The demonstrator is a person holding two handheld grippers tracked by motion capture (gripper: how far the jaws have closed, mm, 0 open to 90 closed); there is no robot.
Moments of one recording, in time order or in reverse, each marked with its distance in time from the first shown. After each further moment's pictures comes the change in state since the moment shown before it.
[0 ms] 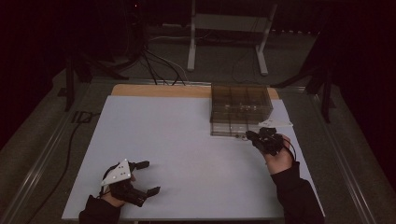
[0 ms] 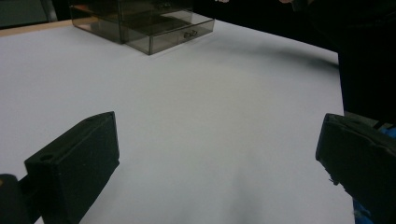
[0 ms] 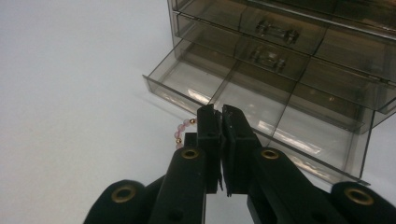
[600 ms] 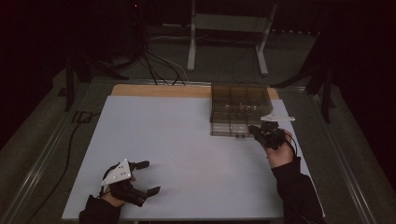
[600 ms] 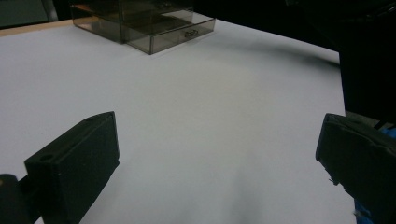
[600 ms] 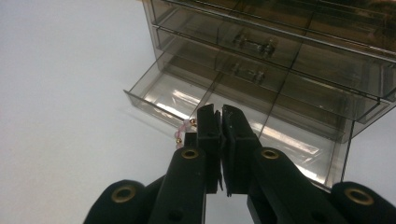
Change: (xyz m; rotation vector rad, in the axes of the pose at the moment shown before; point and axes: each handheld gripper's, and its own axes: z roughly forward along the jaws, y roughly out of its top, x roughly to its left) left arm 0.000 0.000 0.000 -0.003 0.000 0.002; right arm -0.014 0.010 0.006 -0.011 -0.025 0.027
